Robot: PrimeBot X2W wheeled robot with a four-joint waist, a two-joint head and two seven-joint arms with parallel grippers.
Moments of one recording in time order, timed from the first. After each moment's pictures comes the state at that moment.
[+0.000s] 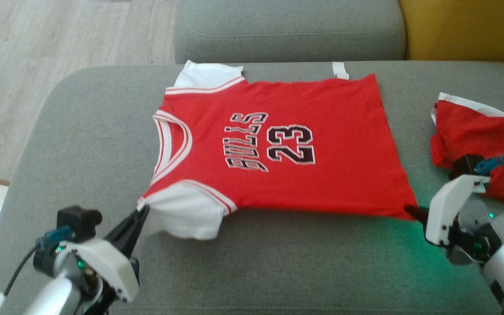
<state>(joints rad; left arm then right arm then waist) -0.16 0.41 -0.48 0.31 -0.58 -0.12 -0.05 -0.46 -0.42 0.51 0.74 0.89 0.12 0.56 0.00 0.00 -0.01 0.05</state>
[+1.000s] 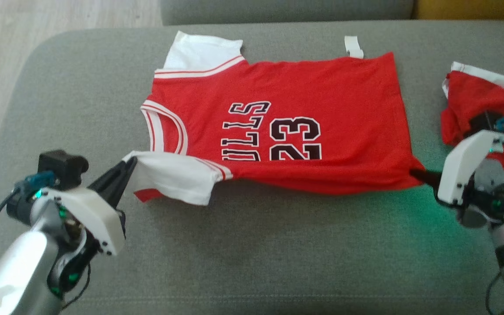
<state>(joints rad) -0.25 0.51 -0.46 0.09 -0.61 -0.05 0.15 -0.43 -0.33 0.13 0.48 0.71 0.12 0.91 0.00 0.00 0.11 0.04</state>
